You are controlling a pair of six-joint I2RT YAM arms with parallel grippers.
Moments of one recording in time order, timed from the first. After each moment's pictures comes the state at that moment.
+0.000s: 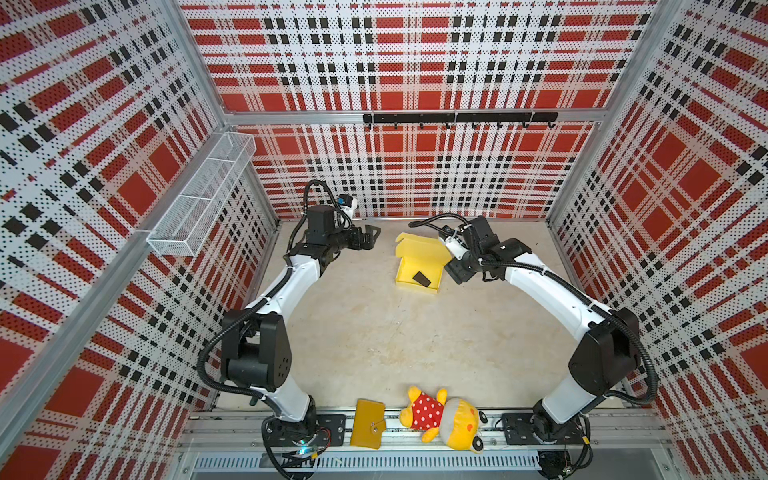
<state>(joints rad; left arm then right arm) -0.16 1.66 1.33 -0.13 0.42 -0.10 0.48 1.65 1.49 -0.77 0.12 -0.29</state>
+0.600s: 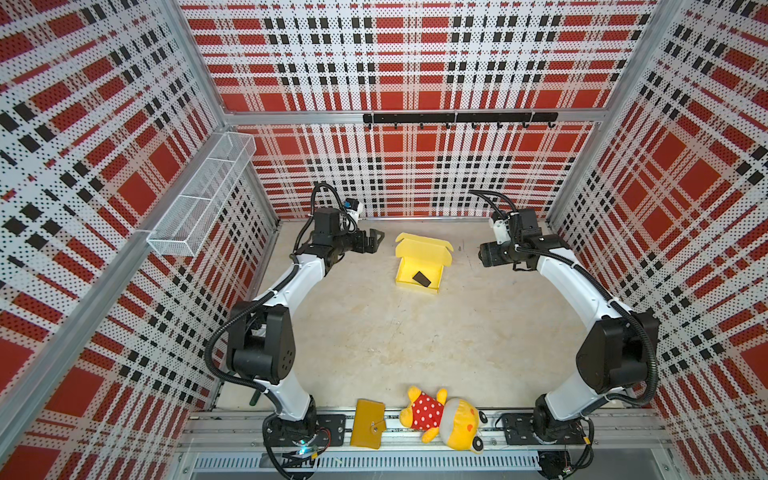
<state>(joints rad) -0.17 1.71 1.33 -0.12 0.42 -0.07 0.17 1.63 1.43 -0.69 -0.06 -0.01</state>
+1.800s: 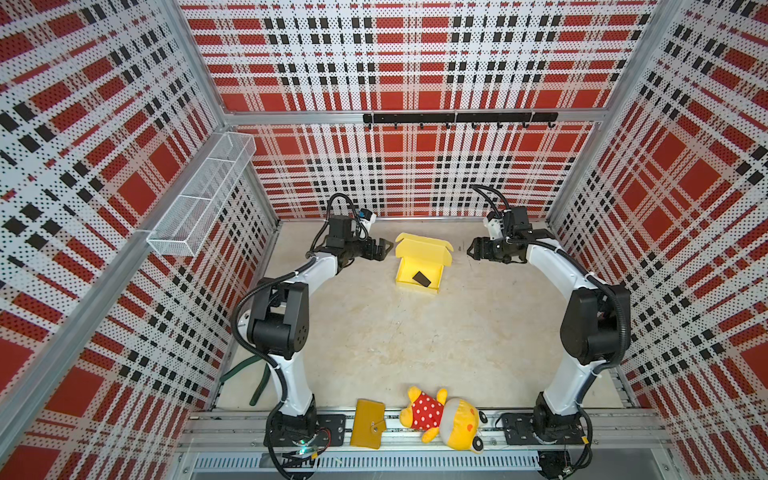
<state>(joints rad) -0.20 1.93 1.37 -0.02 0.51 0.01 0.14 1.85 1.53 -0.63 -0.29 0.16</state>
